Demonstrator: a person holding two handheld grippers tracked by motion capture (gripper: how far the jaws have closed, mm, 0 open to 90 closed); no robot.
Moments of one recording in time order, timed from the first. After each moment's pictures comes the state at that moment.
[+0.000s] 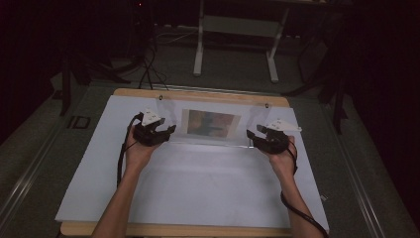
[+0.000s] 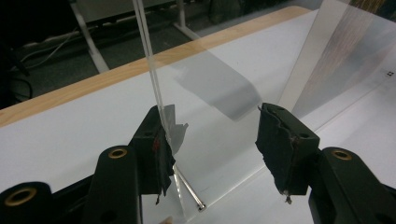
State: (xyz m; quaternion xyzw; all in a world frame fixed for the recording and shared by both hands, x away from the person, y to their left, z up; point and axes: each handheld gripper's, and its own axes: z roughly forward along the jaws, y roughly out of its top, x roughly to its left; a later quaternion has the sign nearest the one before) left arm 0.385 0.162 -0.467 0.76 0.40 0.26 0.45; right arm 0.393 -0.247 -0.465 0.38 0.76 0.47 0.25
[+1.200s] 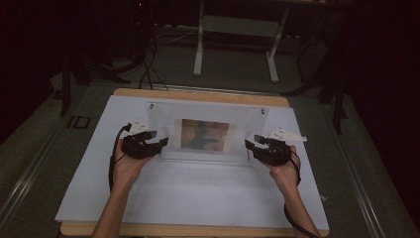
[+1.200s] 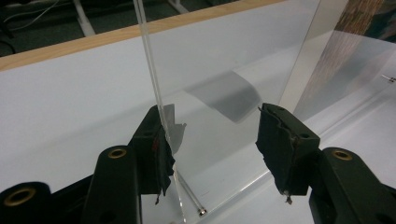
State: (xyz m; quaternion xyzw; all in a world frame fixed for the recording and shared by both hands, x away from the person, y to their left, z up) left arm 0.335 0.177 -0.457 0.76 0.44 0.21 0.43; right arm 0.349 -0.242 -0.452 0.38 0.76 0.48 0.21
